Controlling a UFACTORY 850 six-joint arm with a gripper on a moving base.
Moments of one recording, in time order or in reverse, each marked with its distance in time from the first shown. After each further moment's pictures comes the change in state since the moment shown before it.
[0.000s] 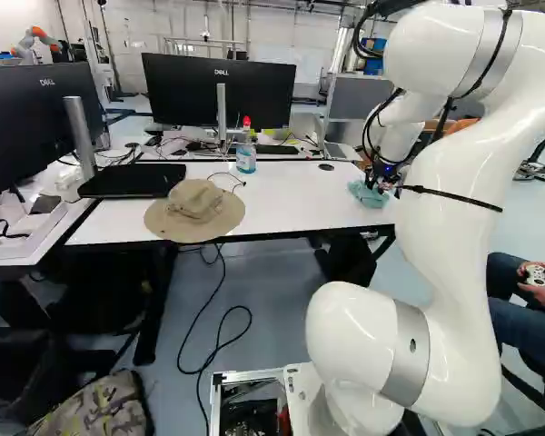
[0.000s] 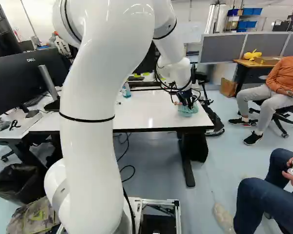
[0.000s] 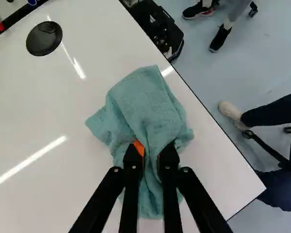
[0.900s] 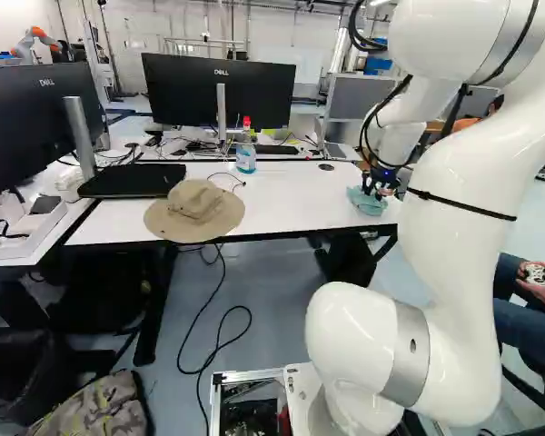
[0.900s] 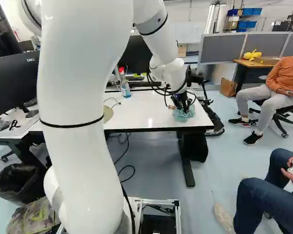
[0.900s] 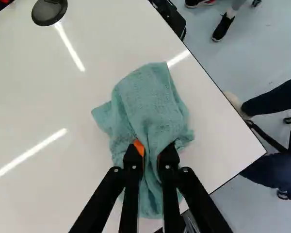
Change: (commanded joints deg) arm 2.3 7.3 9.3 0.0 0.0 0.0
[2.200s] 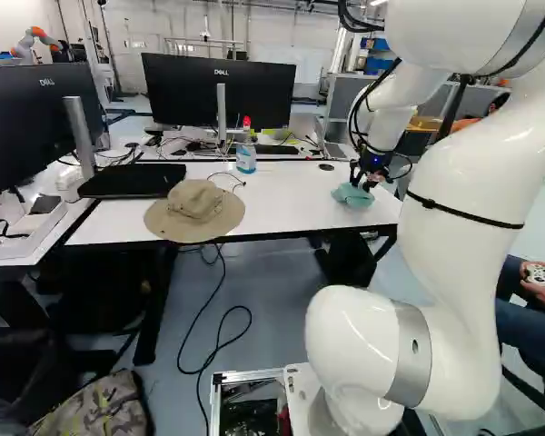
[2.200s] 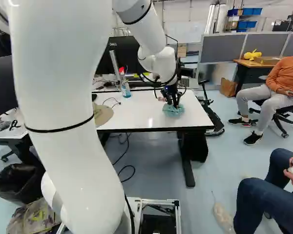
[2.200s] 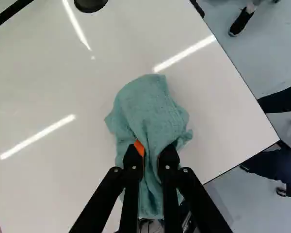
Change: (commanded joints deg) arm 5.0 6.5 0.8 1.9 -10.7 0.0
